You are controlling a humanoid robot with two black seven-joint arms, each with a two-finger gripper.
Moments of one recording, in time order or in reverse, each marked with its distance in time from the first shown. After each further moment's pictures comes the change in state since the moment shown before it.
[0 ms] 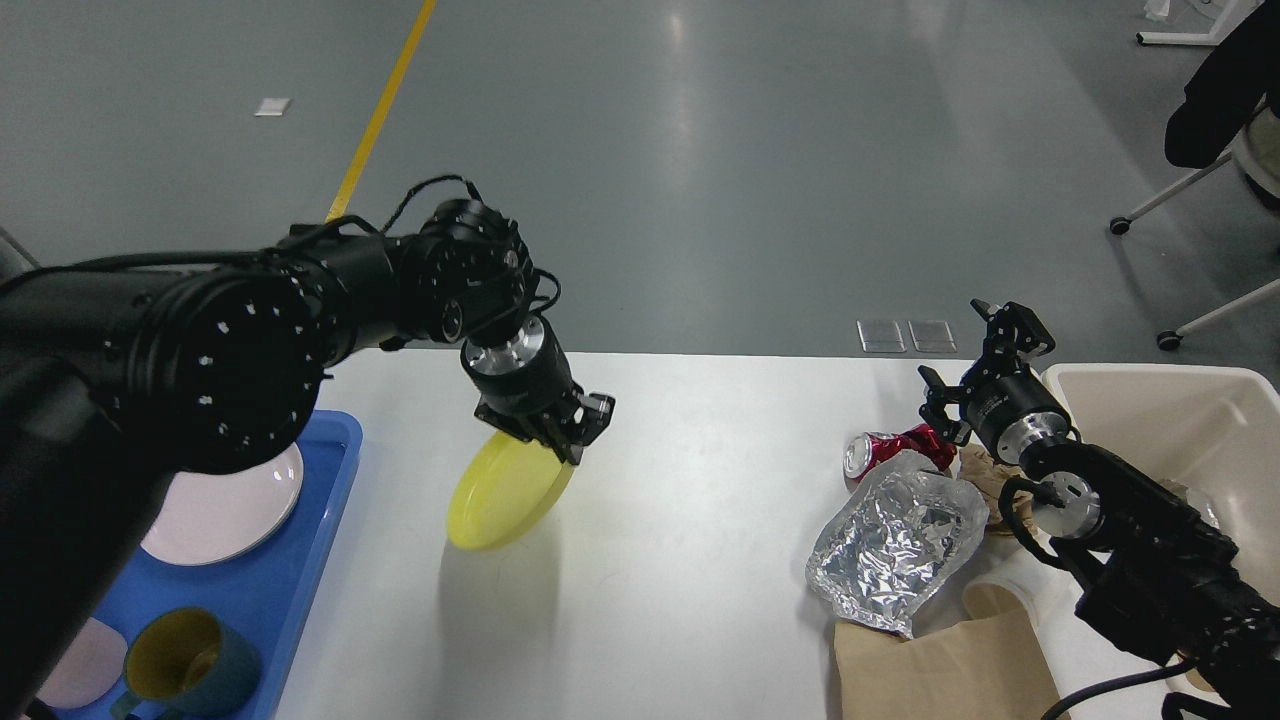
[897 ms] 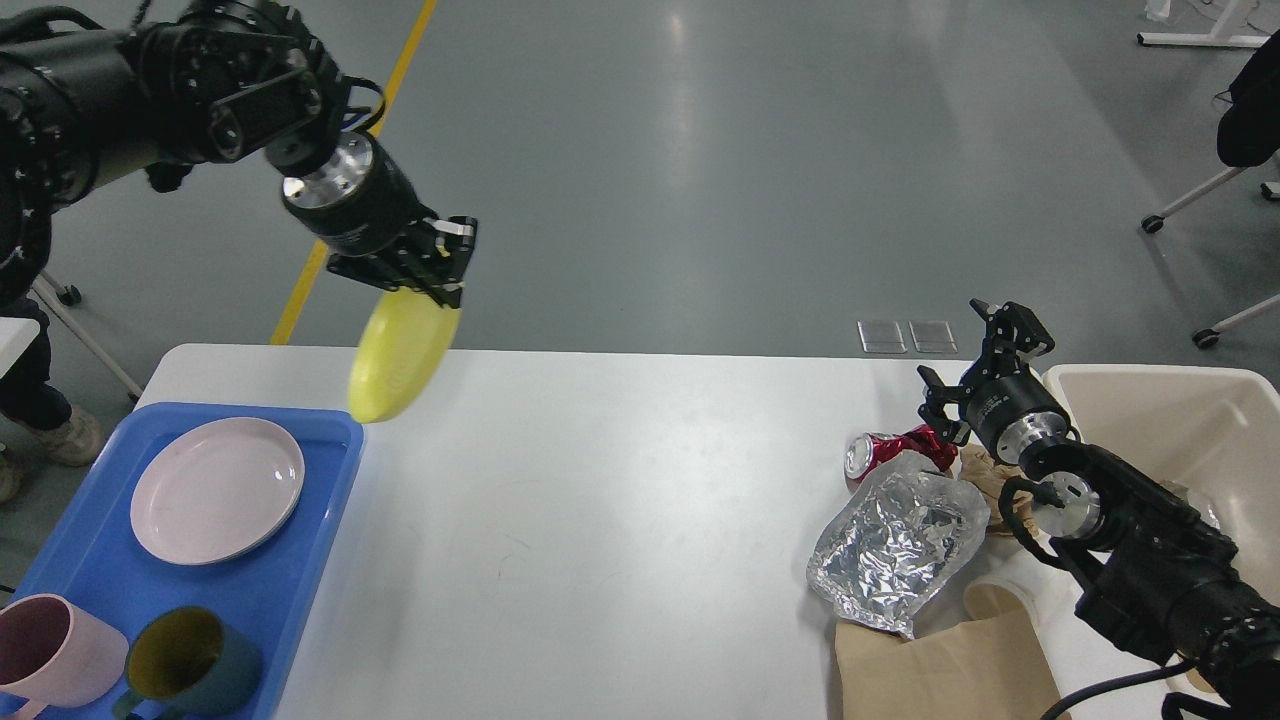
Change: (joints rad) left arm -0.189 0.315 0.204 -0.097 0.013 0.000 -0.122; right arm 0.000 0.000 0.000 0.000 0.000 0.000 0.000
